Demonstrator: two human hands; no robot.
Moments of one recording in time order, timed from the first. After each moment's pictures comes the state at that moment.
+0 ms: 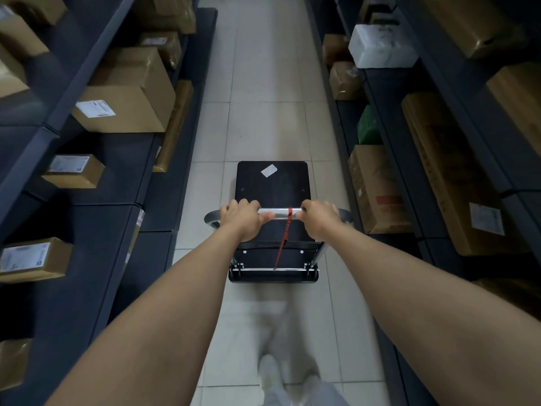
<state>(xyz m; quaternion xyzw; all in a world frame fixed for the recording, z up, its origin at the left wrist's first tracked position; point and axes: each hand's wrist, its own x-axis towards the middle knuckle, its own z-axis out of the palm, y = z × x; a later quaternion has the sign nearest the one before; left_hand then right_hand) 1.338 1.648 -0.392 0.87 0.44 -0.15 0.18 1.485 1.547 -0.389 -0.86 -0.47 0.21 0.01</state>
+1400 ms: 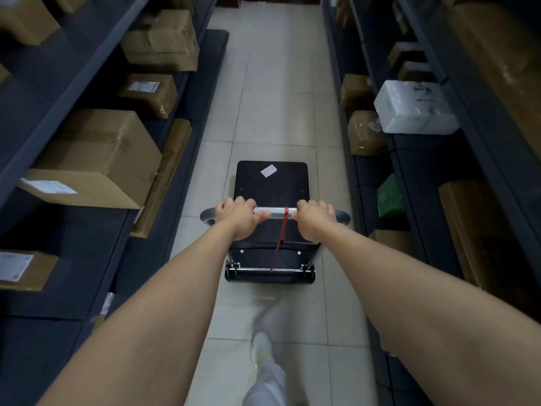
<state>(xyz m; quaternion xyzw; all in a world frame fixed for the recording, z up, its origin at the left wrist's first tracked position) 1.584 2.004 -0.391 0.85 0.47 -0.13 0.20 1.732 1.912 -0.380 -0.83 -0.51 0.20 -0.06</state>
